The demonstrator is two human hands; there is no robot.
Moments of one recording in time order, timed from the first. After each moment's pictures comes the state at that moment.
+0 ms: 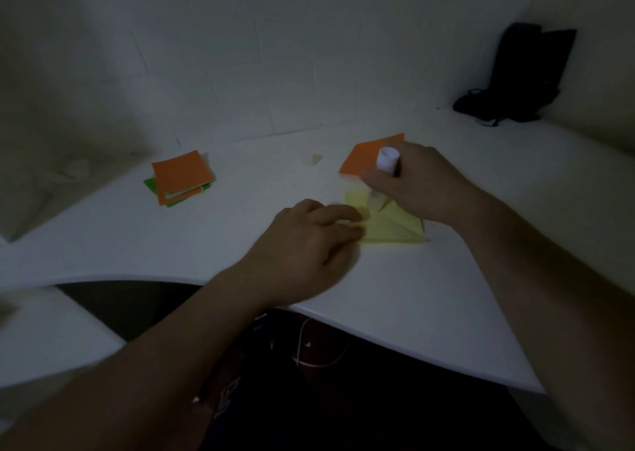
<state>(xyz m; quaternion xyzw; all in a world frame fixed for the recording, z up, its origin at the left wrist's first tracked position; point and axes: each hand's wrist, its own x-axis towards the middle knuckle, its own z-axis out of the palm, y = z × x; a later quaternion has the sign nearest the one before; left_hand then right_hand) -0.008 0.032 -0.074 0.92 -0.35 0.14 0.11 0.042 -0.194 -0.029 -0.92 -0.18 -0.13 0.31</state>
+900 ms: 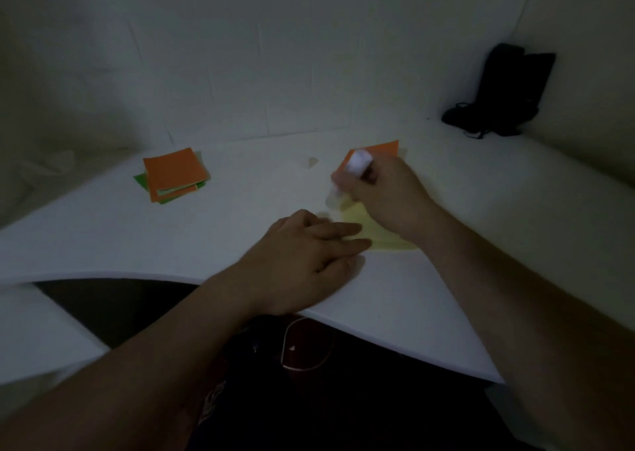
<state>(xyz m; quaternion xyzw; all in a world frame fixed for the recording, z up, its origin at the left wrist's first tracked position) -0.020 0.040 -0.070 0.93 -0.37 0.05 0.08 0.040 -0.156 -0.041 -0.86 -0.17 -0.11 0.48</state>
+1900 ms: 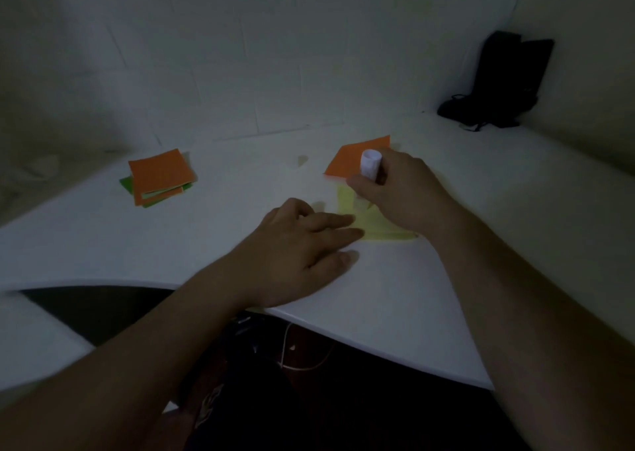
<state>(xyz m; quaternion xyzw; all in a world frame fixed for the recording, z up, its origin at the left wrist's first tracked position) -0.011 0.029 -0.063 0.92 -0.38 0.07 0.03 0.048 -0.194 -0.048 -0.92 -0.11 -0.15 0.35</state>
